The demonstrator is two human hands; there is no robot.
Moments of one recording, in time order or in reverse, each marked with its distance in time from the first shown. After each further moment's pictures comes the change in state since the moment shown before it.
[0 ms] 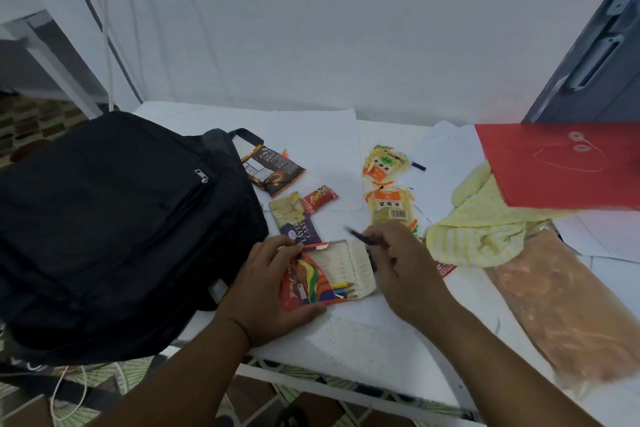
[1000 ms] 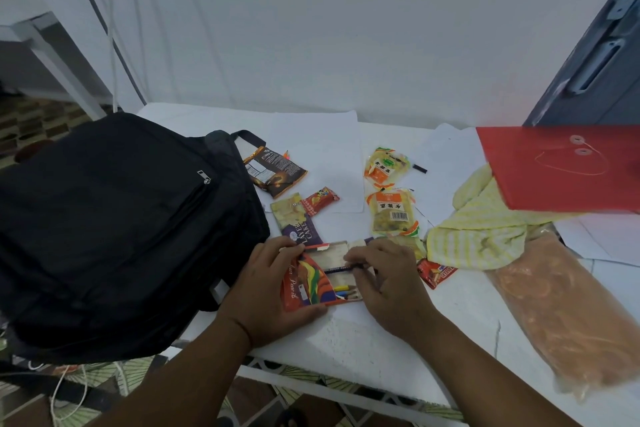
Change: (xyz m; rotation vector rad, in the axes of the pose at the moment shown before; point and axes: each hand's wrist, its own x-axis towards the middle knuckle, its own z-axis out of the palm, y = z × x) left_hand 0.001 -0.002 0.002 0.001 -0.005 -0.003; right_hand -0.008 0.029 0.032 -0.088 0.037 -0.145
